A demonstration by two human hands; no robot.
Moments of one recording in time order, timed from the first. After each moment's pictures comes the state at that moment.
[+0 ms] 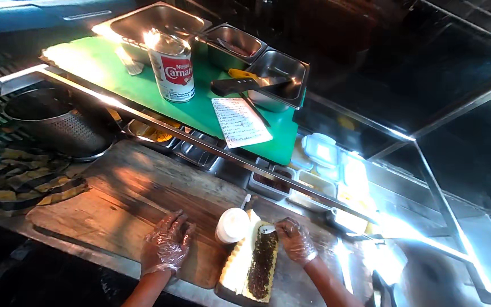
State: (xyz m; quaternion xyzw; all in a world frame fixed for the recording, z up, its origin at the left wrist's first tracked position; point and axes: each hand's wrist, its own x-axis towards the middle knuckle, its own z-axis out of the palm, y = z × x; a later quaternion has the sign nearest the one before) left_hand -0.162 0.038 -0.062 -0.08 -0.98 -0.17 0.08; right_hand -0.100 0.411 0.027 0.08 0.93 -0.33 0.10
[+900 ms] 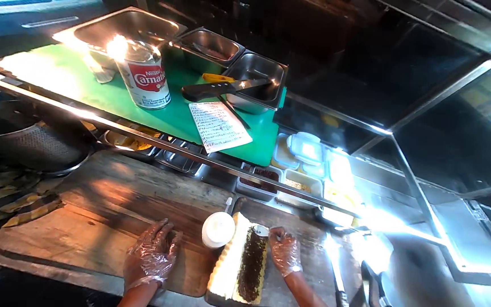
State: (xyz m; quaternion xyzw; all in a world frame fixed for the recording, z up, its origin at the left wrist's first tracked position) left_hand -0.162 0.040 -0.063 -0.08 -0.98 -0.16 0.10; right_hand -0.084 0.378 0.034 0.34 0.87 -0.34 0.11
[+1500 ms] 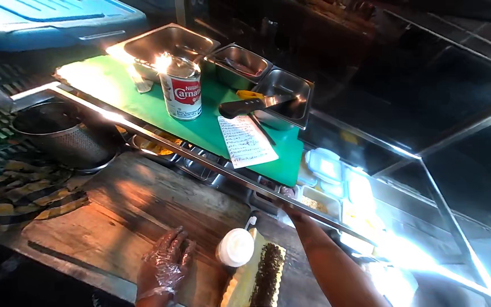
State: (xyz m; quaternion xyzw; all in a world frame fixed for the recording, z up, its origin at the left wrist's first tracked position) left_hand -0.162 0.038 -0.063 -0.08 -0.98 -0.17 0.11; right_hand -0.259 0.412 0.044 0.10 0.93 -0.32 0.15
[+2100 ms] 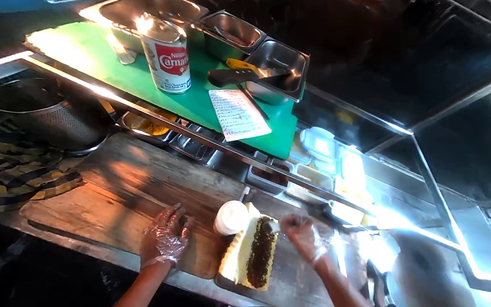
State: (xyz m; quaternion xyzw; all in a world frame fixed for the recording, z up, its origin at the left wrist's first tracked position) left_hand -0.161 0.039 -0.054 -0.07 -0.98 -0.18 0.06; right_hand -0.096 0.409 0.074 0.23 0.85 -0.44 0.18
